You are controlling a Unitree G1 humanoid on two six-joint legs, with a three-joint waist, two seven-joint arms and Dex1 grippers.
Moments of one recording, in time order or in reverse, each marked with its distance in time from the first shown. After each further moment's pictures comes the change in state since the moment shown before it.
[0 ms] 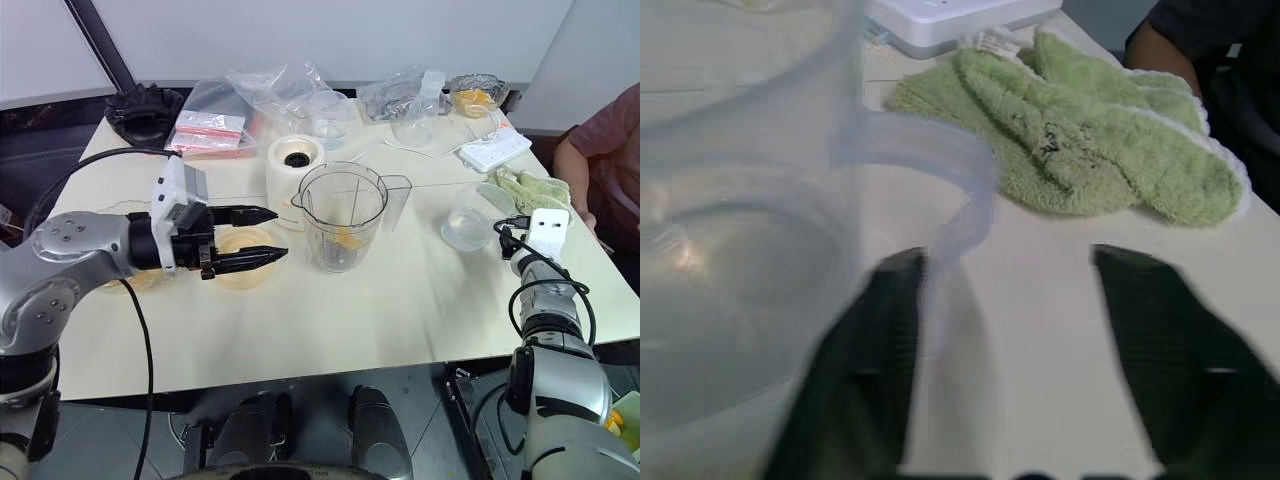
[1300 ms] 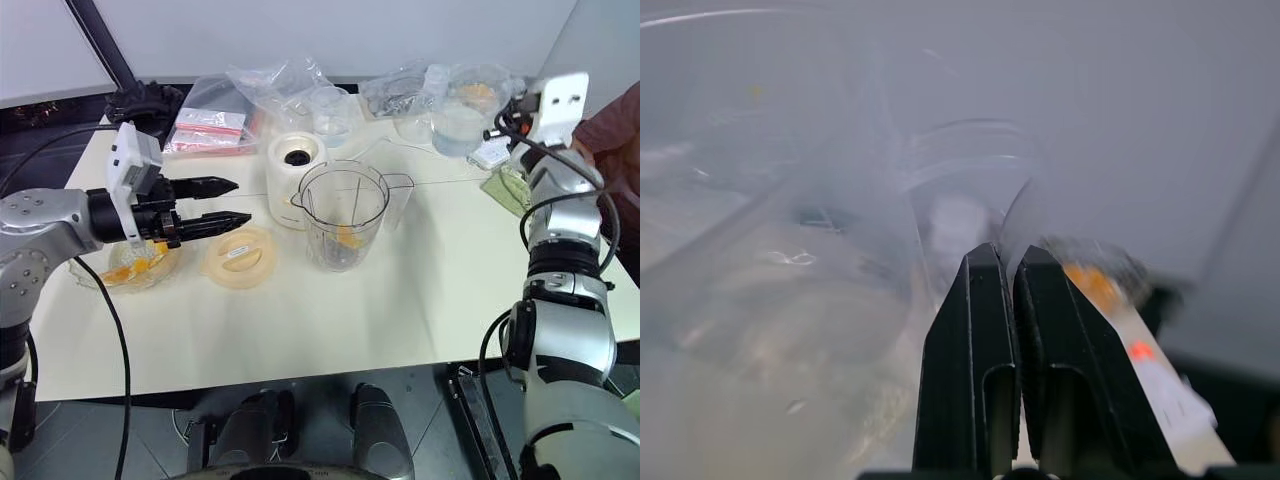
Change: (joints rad) left arm -0.041 0.086 0.066 0.208 0.049 -0.085 -0.092; right arm -0.288 -0.035 0.085 -0.459 0.051 0.155 0.265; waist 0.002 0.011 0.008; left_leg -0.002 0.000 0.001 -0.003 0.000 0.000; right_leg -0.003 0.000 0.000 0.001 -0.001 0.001
